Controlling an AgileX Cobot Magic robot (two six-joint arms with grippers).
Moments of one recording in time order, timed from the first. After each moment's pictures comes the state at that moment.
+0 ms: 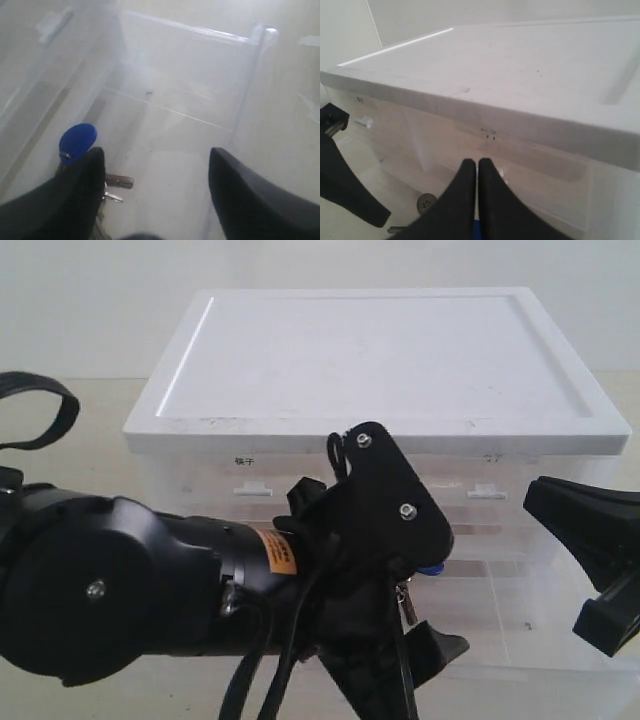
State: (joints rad) left arm -1.08 1.56 -0.84 -0.62 0.06 0.81; right arm 0.02 0.98 -0.08 -0.89 -0.95 0.71
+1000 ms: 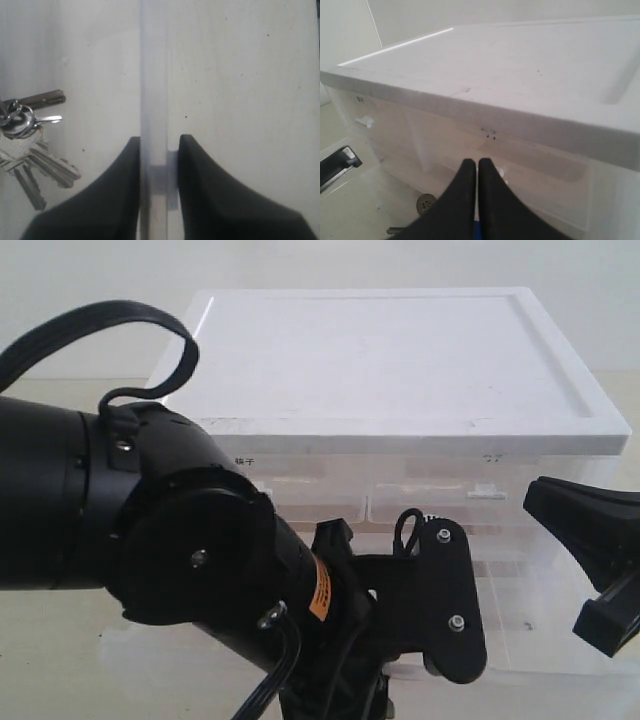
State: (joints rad) left arm -1.08 1.67 -1.02 -0.17 0.59 0.67; right arm 0.02 0.98 -0.08 -0.89 -0.95 0.71
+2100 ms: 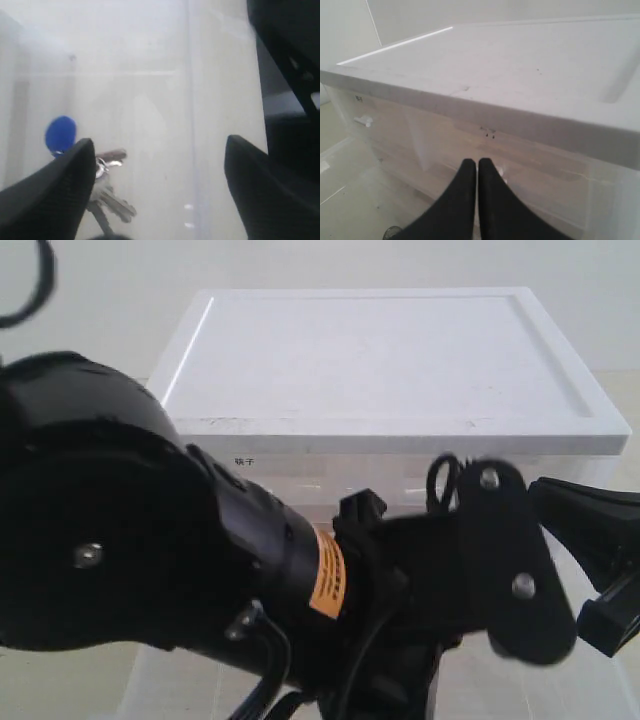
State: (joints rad) left arm -1.16 1.54 -1.05 -0.22 0.54 0.58; right arm 0.02 0.98 -0.08 -0.89 -0.95 0.71
